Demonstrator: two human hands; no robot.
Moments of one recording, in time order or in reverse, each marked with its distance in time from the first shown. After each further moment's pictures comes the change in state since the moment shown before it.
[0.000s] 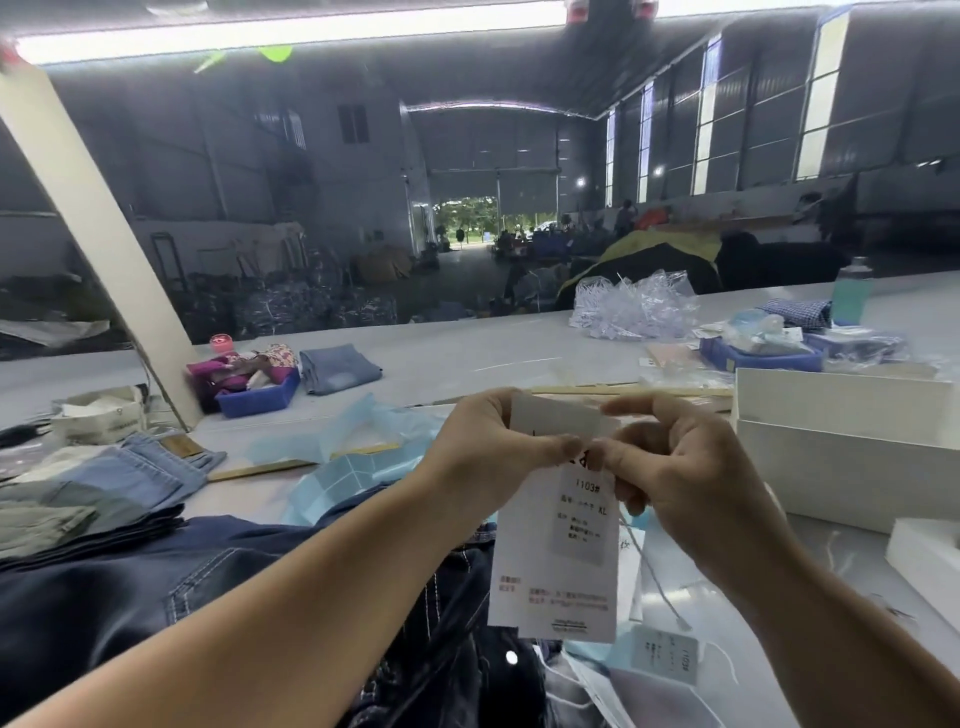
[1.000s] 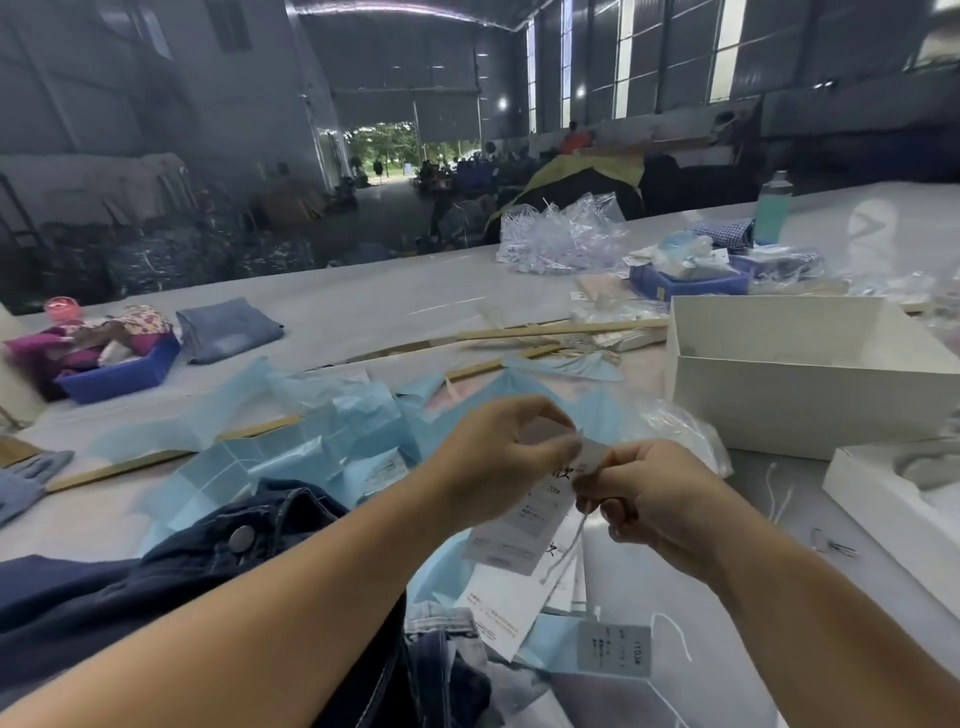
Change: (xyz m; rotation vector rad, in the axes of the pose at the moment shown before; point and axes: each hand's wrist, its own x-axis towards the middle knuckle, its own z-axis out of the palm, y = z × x) left_hand 0.095 -0.089 0.060 0.373 -0.274 -0.006; right_hand 0.045 0.113 -0.047 0.083 0.013 0.681
